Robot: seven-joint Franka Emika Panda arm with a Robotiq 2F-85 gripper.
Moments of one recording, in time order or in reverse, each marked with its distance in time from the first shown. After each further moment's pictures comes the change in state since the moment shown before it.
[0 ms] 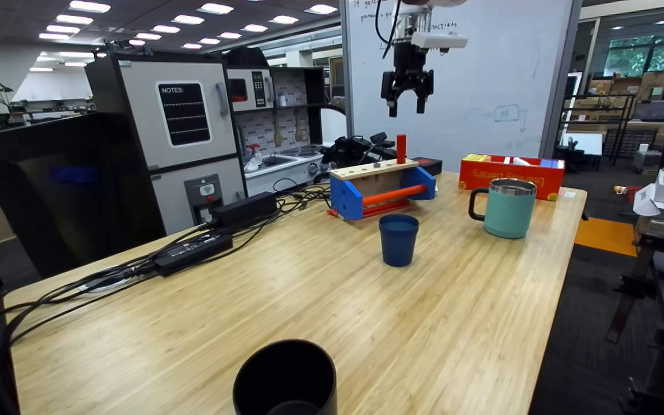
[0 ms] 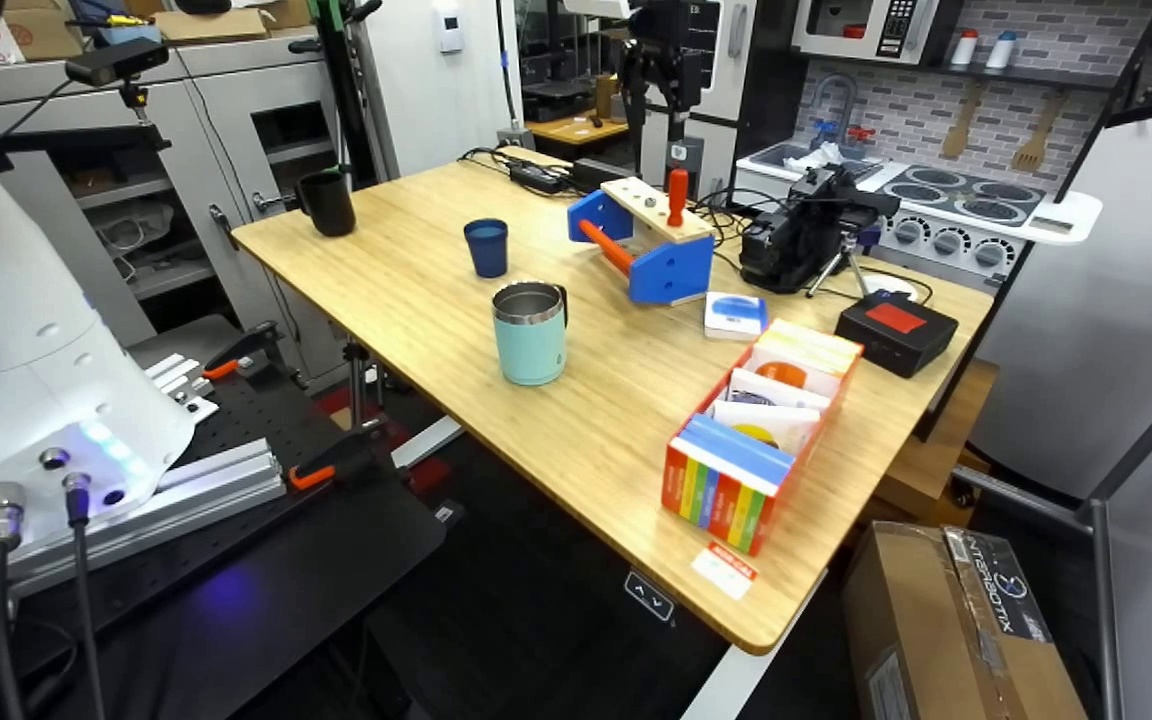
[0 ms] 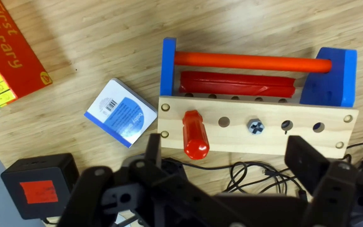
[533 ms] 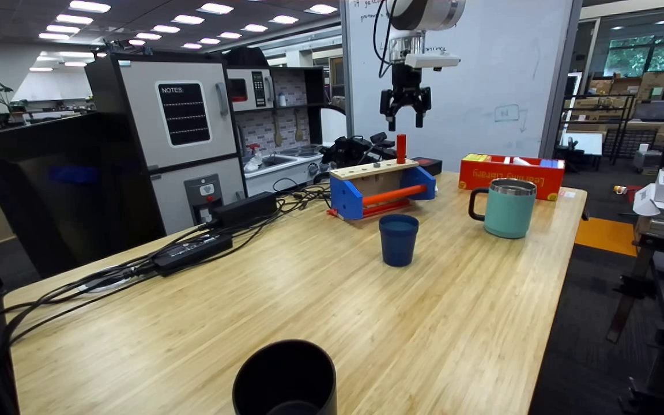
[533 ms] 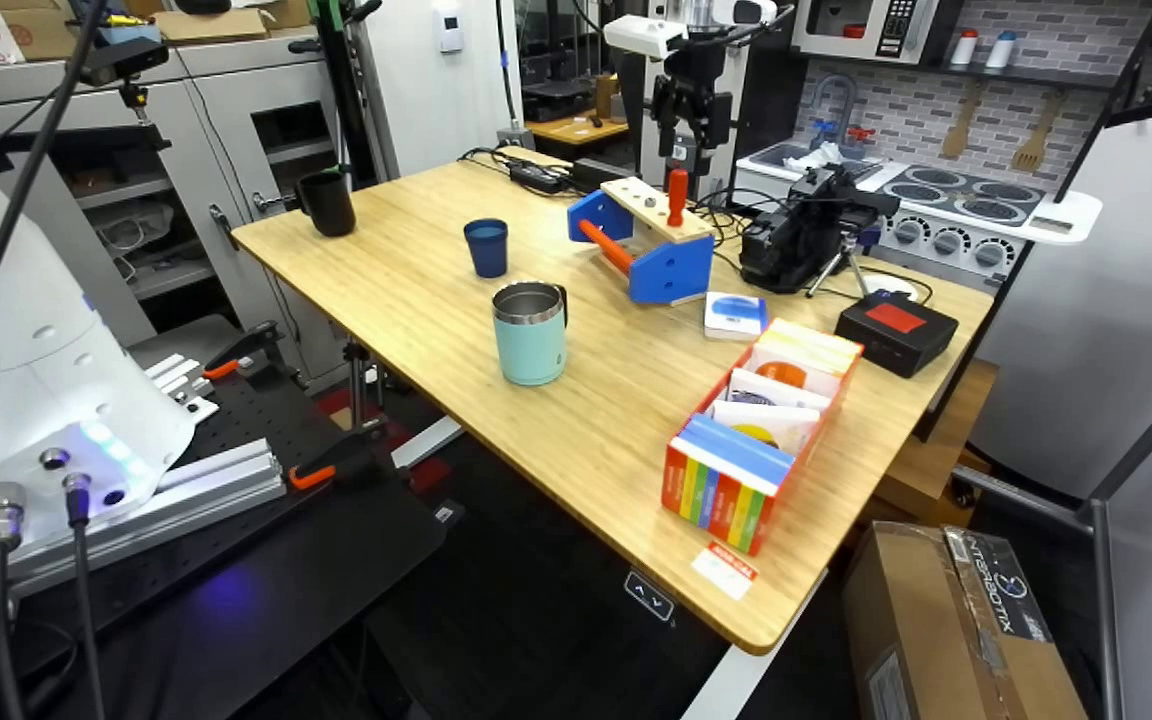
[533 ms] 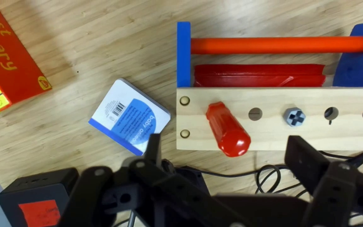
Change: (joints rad) arm -0.051 0.182 -0.002 0.210 0.037 -0.091 0.002
